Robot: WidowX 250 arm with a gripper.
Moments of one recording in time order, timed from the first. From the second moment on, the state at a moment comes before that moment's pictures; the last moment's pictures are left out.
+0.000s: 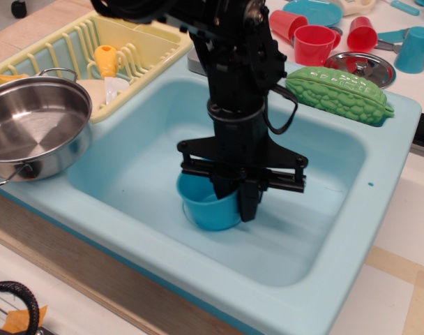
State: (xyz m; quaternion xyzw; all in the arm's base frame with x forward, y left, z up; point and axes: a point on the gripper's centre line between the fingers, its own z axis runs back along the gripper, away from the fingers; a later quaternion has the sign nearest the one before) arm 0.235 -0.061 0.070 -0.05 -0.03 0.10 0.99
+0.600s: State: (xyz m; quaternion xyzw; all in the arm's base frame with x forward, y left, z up) arm 0.224 -0.010 0.156 0.01 -0.11 0.14 0.98
